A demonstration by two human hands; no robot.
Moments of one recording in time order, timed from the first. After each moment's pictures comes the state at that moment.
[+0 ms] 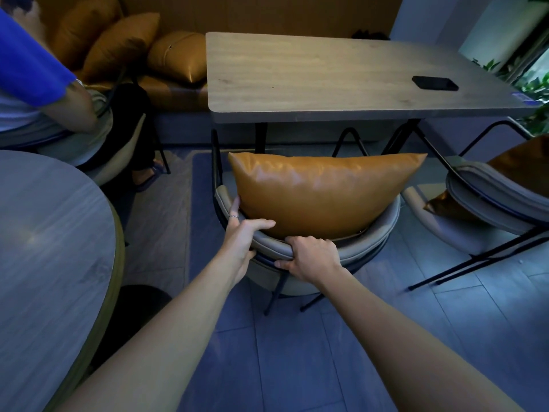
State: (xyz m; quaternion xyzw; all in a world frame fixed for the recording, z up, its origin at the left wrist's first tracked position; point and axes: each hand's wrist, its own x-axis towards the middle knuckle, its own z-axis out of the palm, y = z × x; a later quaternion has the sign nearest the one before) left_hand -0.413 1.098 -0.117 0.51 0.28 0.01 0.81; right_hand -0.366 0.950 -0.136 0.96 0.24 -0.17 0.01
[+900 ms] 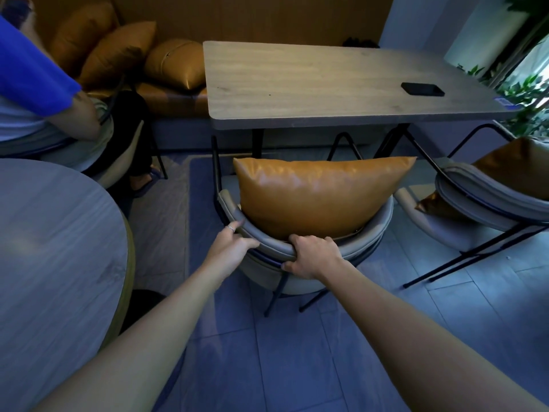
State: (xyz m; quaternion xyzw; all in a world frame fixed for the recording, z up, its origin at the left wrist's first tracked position) left_hand -0.432 1.136 -0.129 0.72 0.26 -0.06 0.64; right_hand -0.369 0.951 -0.119 0.95 0.23 -0.22 0.02
